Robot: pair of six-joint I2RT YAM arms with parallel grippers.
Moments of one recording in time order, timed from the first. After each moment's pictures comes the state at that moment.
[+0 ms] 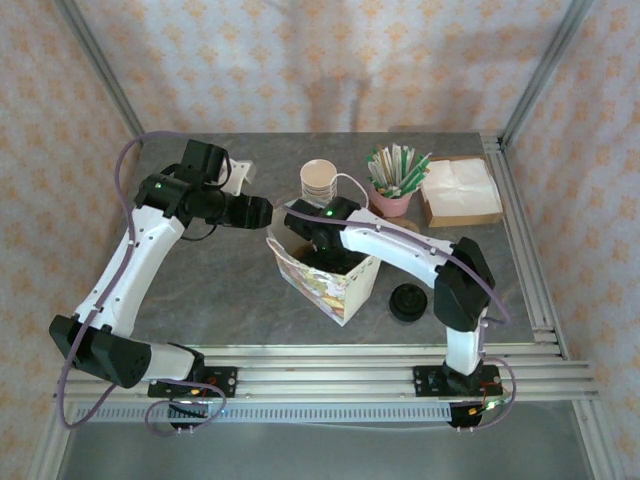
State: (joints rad) left arm -0.25 1.36 1.50 -1.15 0.34 -0.18; right arm 0.93 1.88 1.65 -1.27 0.07 0.43
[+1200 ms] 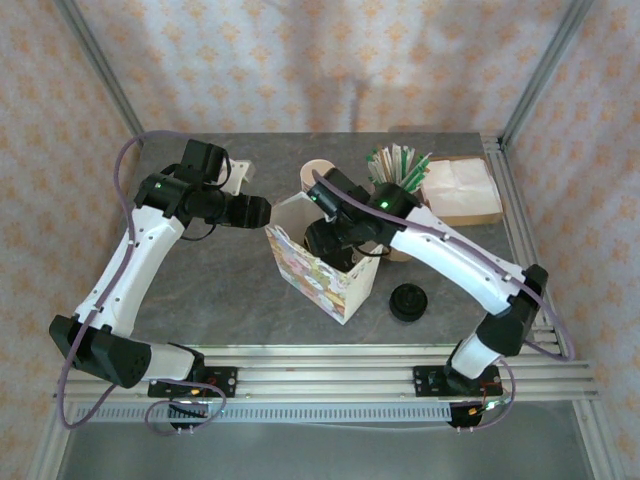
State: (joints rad) left arm -0.25 1.36 1.50 -1.15 0.30 -0.18; right arm 0.93 1.59 1.75 -1.19 0.12 0.46
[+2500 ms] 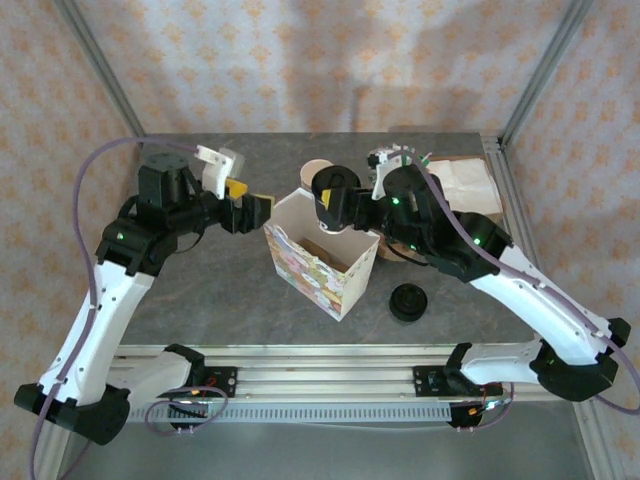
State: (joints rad) left arm -0.30 1.04 1.35 -0.76 0.43 -0.06; right arm 0.93 1.19 1.54 -0.74 0.21 0.62
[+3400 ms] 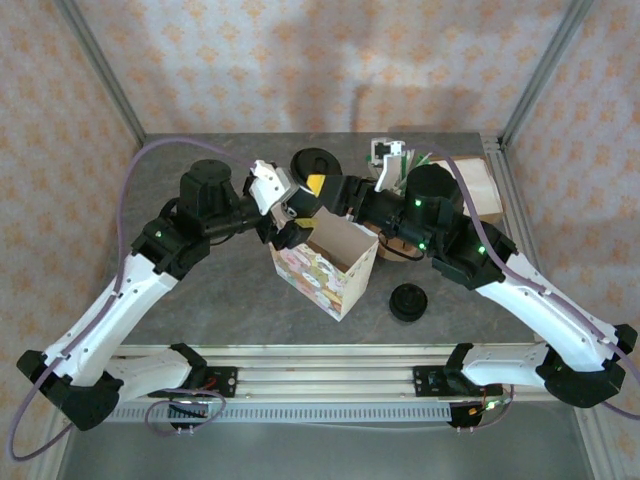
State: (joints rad) left arm -0.54 1.12 1.30 -0.53 0.39 0.27; right arm 0.93 1.15 1.47 -0.44 0.01 0.75
